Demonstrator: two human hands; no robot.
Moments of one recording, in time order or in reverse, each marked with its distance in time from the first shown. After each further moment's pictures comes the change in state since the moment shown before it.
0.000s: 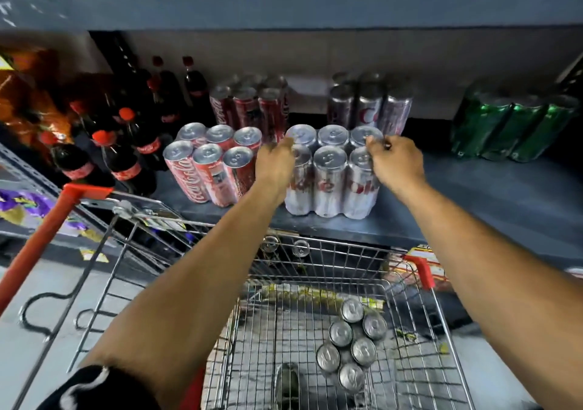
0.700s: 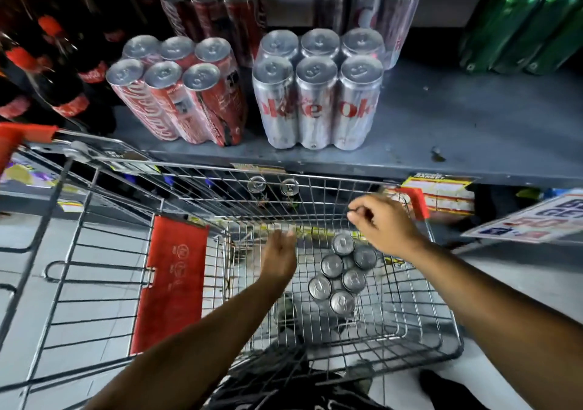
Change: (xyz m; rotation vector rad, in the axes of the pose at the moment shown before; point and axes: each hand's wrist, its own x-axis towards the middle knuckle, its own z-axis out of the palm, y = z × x) left_hand -0.115 -0.241 -0.045 0.466 -0.237 -0.332; right_hand -0.145 0.157 0.031 -0.173 -0.439 -0.332
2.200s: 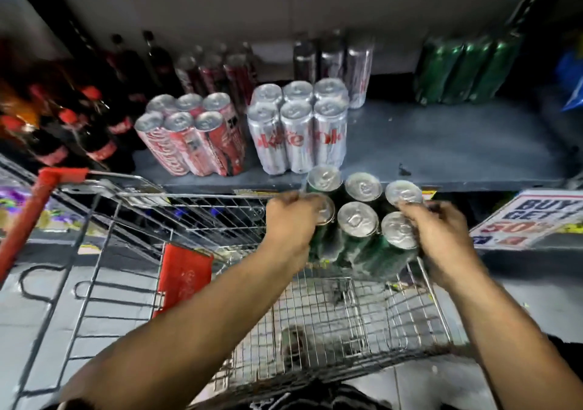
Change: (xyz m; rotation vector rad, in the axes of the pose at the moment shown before) left_hand -0.106 0.152 -0.018 -0.441 0.011 0.210; right_hand -0.061 -0.048 -0.079 0.754 0.592 0.685
